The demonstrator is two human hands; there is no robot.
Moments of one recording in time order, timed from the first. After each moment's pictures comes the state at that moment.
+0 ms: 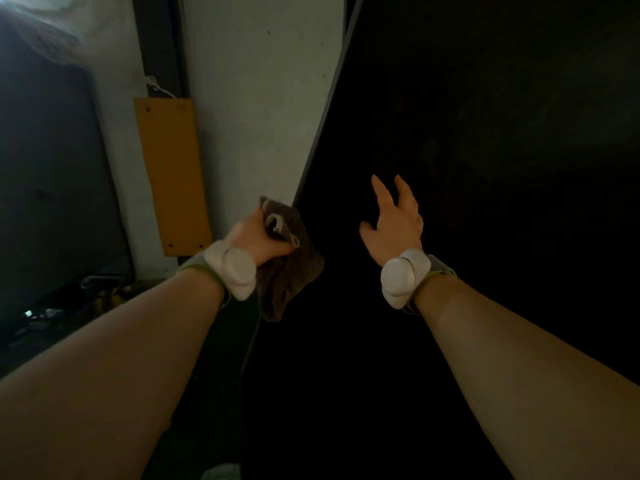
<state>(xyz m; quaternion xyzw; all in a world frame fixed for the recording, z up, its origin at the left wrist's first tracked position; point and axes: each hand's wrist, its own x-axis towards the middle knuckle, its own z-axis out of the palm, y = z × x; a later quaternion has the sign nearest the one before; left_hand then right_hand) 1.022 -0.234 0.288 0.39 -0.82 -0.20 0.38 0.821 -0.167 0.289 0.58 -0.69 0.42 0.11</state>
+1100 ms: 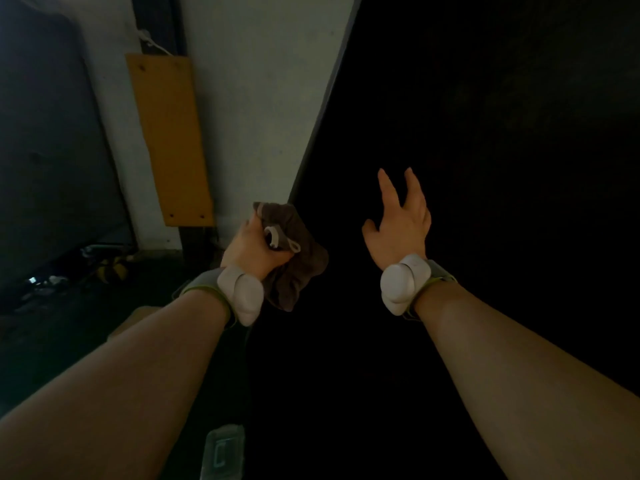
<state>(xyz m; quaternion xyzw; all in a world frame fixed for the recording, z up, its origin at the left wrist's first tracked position) 1.035 -0.261 0.207 0.43 -0.78 -0.24 0.38 0.835 -0.179 0.229 0.56 -0.69 0.44 0.14</state>
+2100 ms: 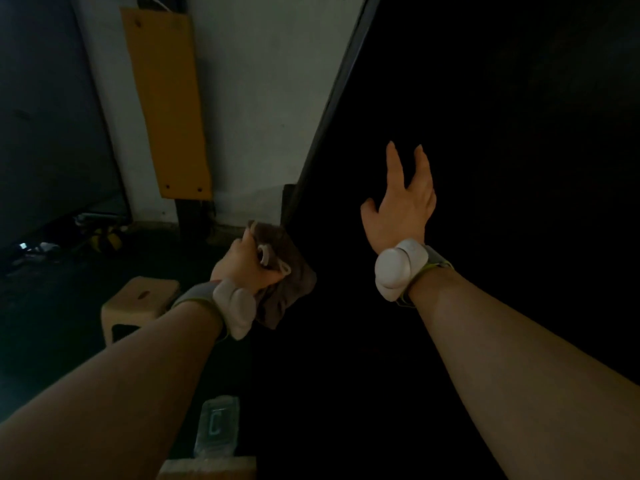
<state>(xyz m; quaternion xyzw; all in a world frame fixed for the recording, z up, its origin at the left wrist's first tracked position) 1.073 -0.295 0.121 0.48 -0.78 -0.27 0.31 0.862 -0.196 0.206 0.54 -0.68 0.47 0.18</state>
